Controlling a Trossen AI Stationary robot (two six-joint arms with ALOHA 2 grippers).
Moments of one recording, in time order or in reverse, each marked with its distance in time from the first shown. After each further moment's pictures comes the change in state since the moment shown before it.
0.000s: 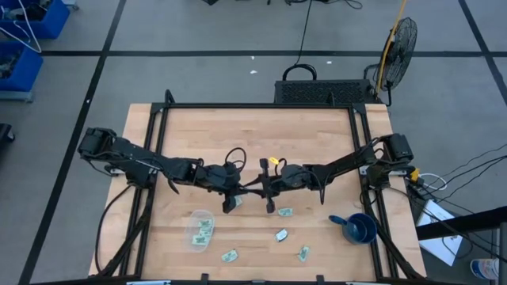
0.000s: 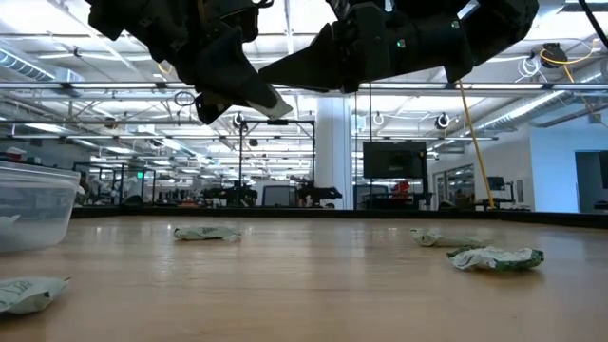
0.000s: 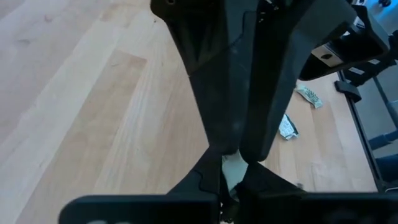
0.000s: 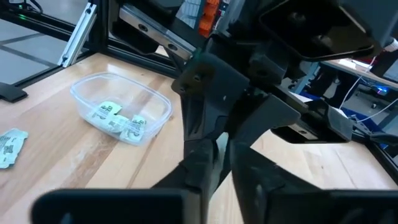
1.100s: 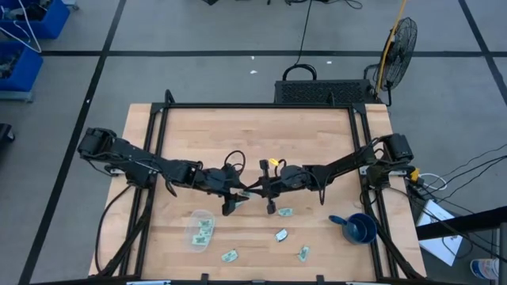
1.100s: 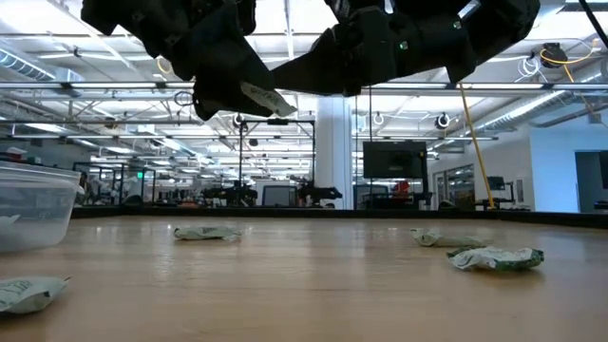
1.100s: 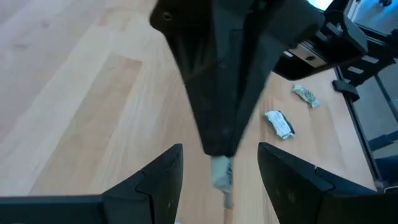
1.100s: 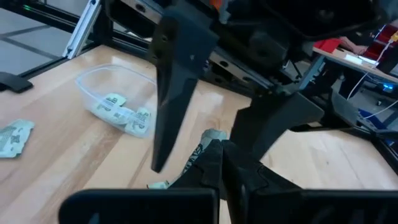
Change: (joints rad) left arm -0.040 -0.001 0.000 0.005 -0.036 -0.004; right arm 0.000 0.000 0.000 -0.024 0.000 -0.006
